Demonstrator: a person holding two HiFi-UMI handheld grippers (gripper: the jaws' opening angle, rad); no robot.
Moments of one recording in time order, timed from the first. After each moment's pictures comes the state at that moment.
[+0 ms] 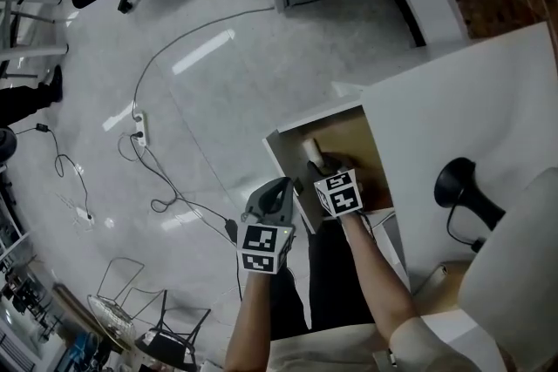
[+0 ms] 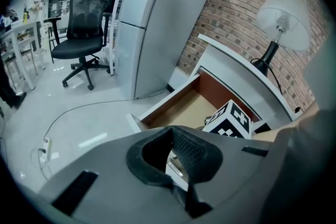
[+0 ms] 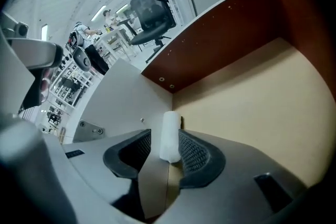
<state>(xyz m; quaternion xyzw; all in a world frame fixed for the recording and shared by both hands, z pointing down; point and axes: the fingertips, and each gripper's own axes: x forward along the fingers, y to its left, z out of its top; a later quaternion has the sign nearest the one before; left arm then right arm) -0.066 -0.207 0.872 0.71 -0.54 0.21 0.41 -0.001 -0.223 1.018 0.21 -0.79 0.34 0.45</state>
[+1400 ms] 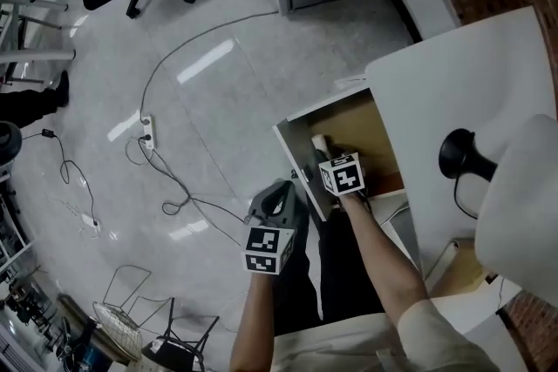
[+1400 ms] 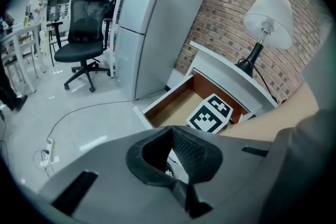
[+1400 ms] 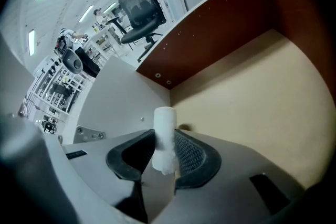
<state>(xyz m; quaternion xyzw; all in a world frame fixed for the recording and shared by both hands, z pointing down) -0.085 -0.153 0.848 0.72 -0.54 0.21 0.39 -0.009 -0.209 1.019 0.26 -0.76 0.37 0.47</state>
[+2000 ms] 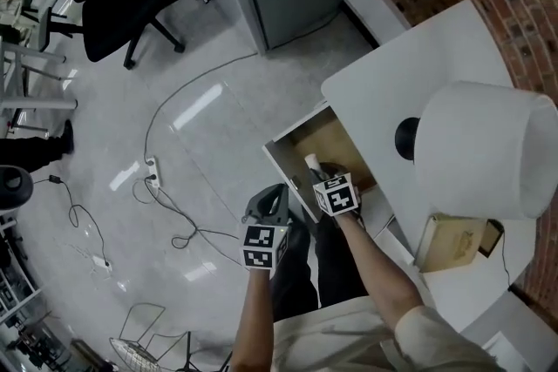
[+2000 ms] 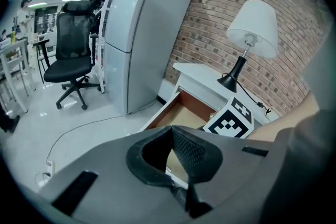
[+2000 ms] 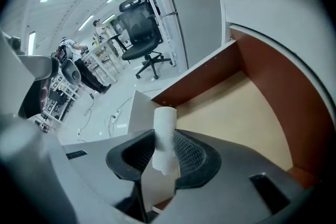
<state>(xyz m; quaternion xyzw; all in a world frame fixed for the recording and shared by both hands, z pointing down) -0.078 -0.180 0.768 0.75 -0.52 0.20 0.35 0.011 -0.208 0.907 0.31 -0.78 0.35 0.43</state>
